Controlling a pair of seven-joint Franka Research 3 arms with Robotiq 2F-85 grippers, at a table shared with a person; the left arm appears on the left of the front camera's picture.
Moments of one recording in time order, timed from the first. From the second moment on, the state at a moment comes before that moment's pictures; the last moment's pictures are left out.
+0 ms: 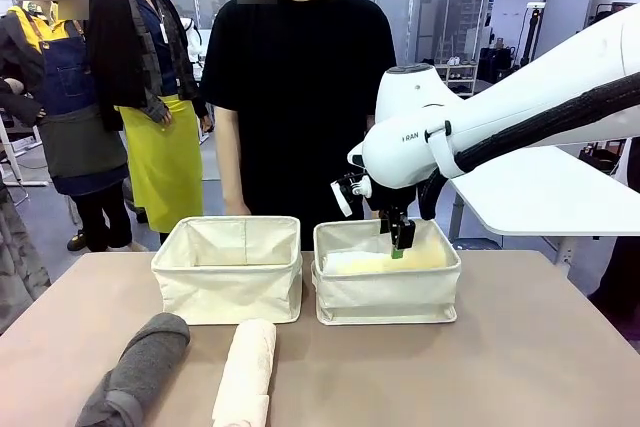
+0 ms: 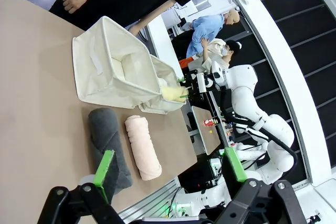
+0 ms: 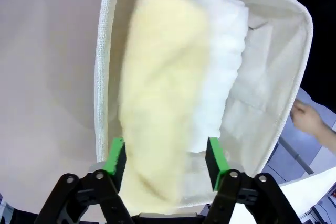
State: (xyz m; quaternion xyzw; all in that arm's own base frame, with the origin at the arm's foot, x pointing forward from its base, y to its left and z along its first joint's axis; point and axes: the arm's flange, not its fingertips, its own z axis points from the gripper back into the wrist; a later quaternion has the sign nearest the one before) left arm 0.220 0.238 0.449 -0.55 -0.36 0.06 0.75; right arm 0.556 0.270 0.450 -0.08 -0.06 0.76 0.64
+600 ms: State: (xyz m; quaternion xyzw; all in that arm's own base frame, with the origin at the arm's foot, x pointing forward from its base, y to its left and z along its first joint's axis) left arm 0.220 0.238 0.449 -0.55 -0.36 0.06 0.75; right arm 0.556 0.267 0.461 -0.08 -0.08 0.75 0.66
